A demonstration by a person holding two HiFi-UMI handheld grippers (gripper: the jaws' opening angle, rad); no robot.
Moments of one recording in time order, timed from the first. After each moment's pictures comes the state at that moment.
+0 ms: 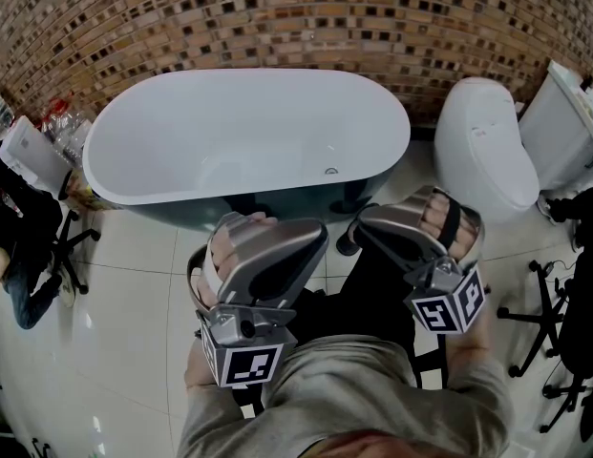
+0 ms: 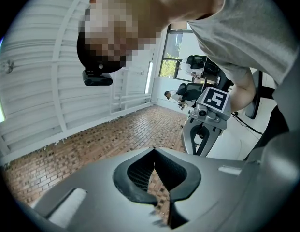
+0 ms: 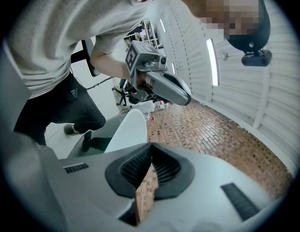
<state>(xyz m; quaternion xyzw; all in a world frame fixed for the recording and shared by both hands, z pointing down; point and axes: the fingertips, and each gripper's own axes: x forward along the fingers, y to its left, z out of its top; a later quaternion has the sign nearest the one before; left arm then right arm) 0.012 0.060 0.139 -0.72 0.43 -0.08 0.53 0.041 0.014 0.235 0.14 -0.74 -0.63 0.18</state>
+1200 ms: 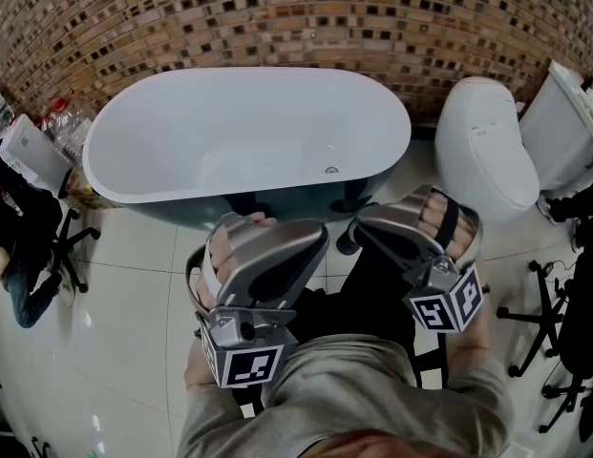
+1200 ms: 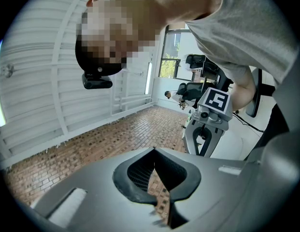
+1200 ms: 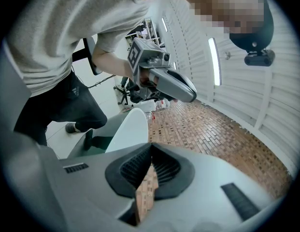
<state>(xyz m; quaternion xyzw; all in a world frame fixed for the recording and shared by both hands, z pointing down) 0.009 0.063 0.143 -0.72 0.44 -0.08 0.54 0.038 0.011 0.242 0.13 -0.74 -0.63 0.19</state>
